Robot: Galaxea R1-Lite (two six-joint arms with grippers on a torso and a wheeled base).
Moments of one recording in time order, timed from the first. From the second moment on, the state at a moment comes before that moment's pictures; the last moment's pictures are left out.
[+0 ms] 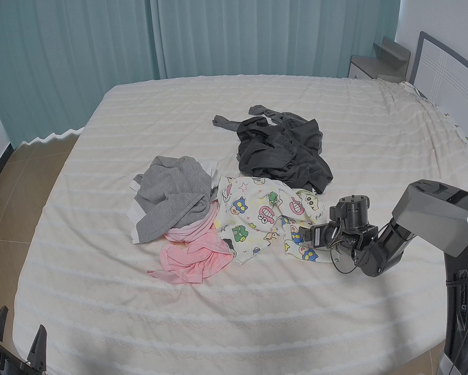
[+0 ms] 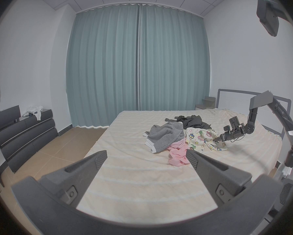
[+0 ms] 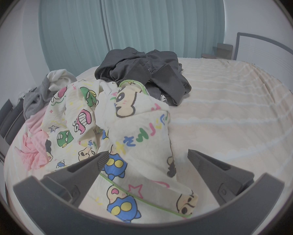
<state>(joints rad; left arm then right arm) 0.00 0.02 -0.02 0.00 0.03 -0.01 0.34 2.42 -1.04 -0.93 -0.17 0.09</state>
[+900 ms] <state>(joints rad) 0.00 0.02 -0.02 0.00 0.03 -0.01 0.34 2.36 -0.85 -1.24 -0.09 0.16</state>
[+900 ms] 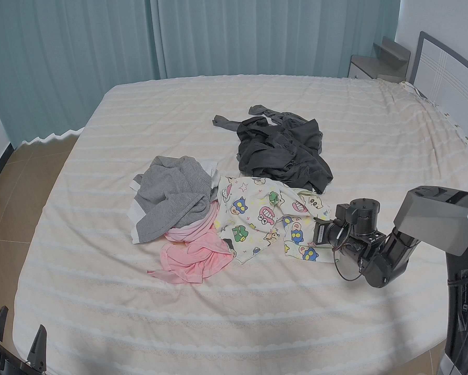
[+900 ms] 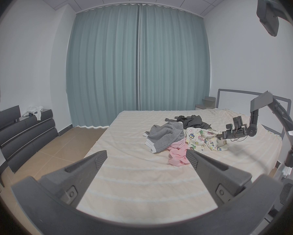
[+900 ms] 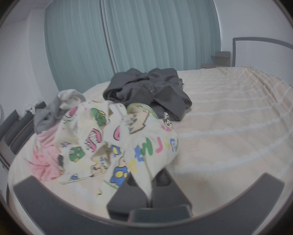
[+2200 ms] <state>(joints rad) -0.01 0.06 -0.16 -0.07 -0.14 -0.05 0.61 1.53 -0.67 -0.97 0.07 0.27</state>
